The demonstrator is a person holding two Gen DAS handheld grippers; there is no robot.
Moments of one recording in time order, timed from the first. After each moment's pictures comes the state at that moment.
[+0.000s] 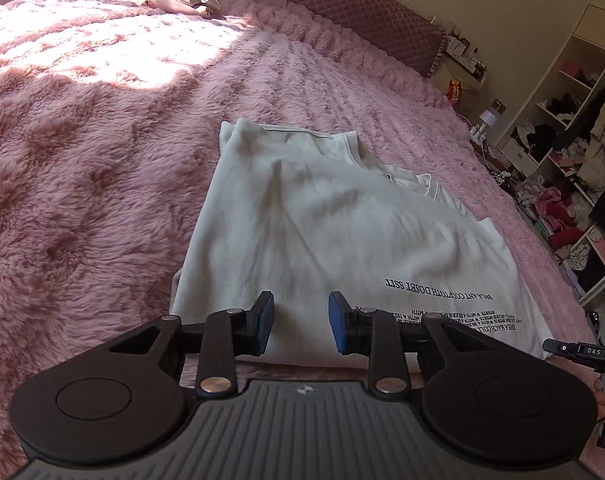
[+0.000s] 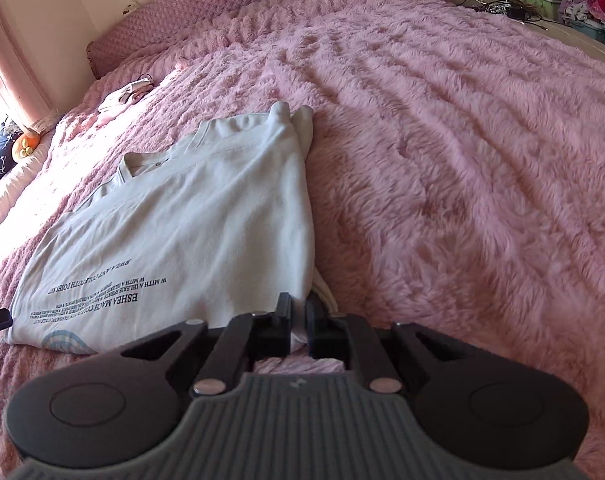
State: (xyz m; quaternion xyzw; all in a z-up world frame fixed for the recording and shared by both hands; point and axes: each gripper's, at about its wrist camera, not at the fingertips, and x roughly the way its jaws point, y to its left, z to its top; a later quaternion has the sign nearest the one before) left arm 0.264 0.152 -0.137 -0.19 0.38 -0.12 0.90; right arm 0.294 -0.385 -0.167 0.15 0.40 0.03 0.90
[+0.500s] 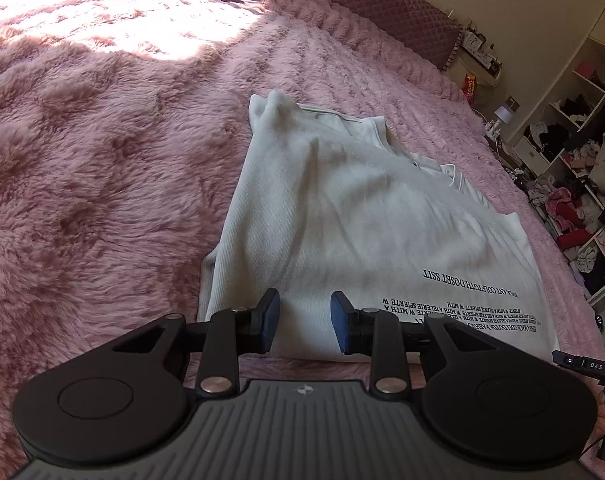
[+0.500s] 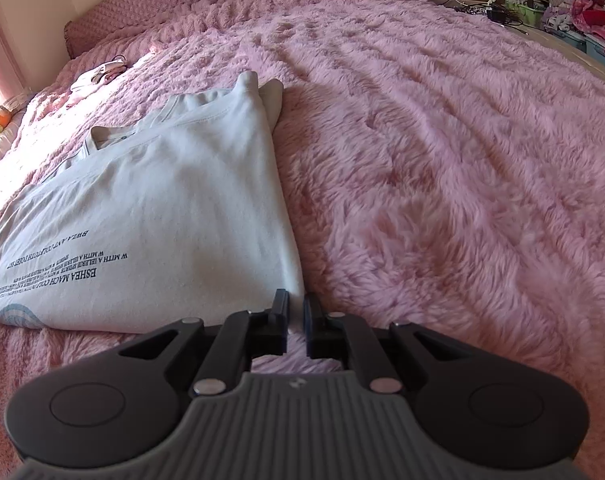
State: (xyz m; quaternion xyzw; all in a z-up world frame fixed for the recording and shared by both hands) left arm 0.264 0.166 -0.162 -0.20 0.39 -0.11 0.89; right arm 0.283 -0.384 -0.184 0.12 0.42 0.00 0.90
